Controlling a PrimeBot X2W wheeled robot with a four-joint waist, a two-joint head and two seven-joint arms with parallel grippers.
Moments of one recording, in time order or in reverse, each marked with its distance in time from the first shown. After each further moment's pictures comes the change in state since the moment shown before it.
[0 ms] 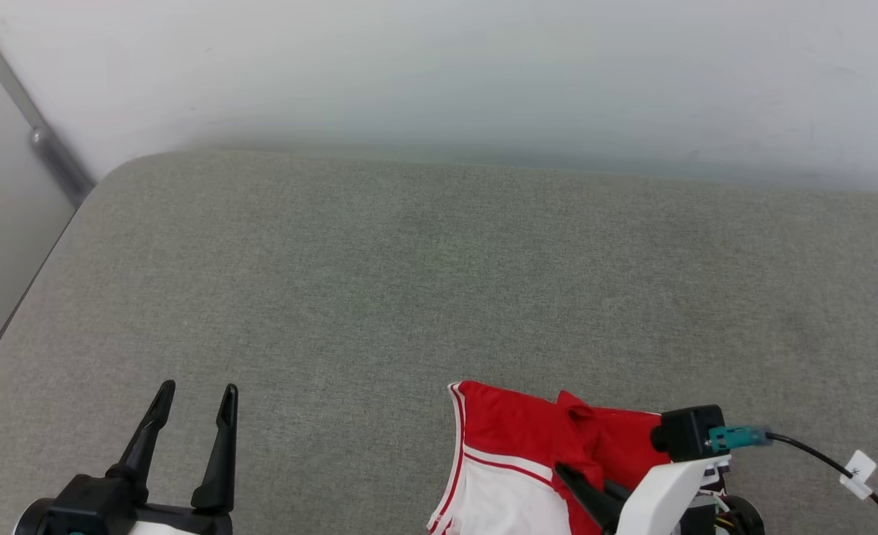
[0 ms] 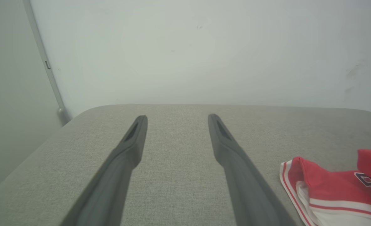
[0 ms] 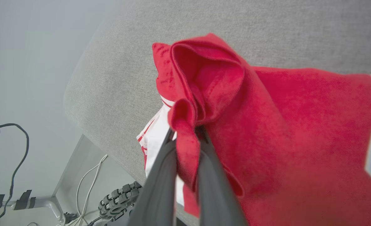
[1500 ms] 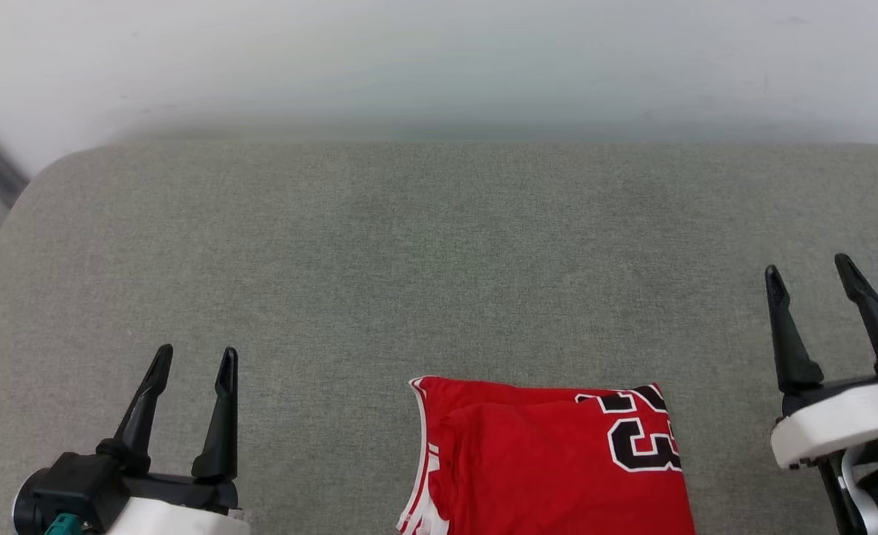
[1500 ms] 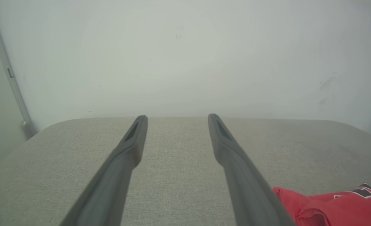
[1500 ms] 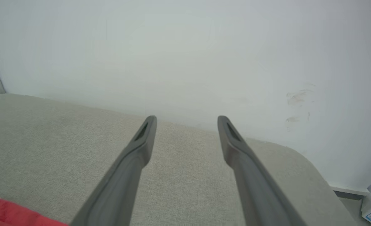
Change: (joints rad) left arm -0.047 -0.025 0.002 -0.049 -0.026 0.000 0.000; right arm -0.143 -0.138 -0.272 -0.084 -0.486 0.000 -0.555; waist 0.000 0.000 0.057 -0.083
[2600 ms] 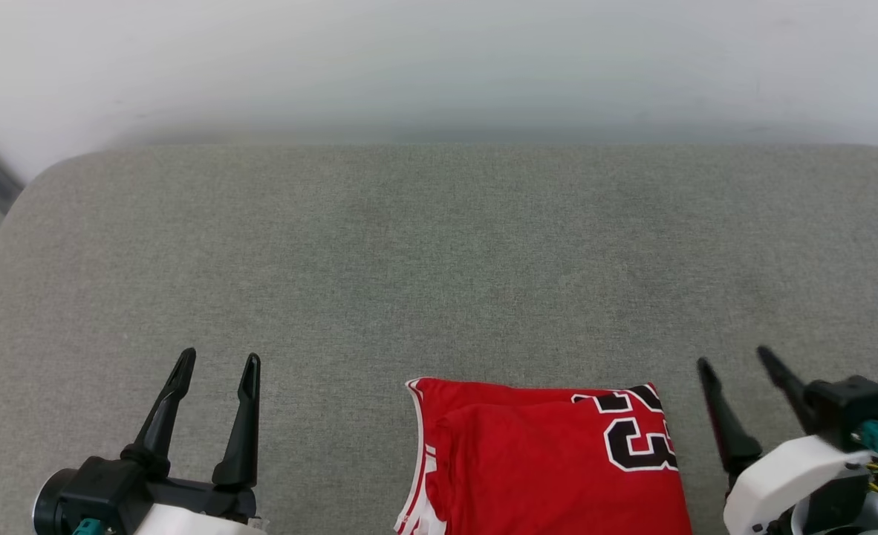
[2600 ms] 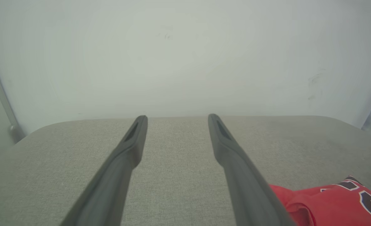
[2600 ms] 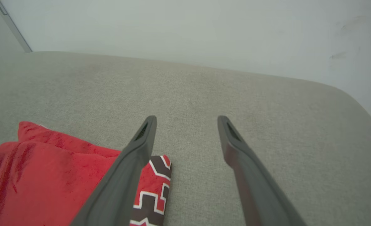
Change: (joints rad) left arm 0.009 -0.013 -0.031 -0.014 0.030 0.000 0.000; right arm 0.143 0.060 0.057 -0.034 0.050 0.000 0.111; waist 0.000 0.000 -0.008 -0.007
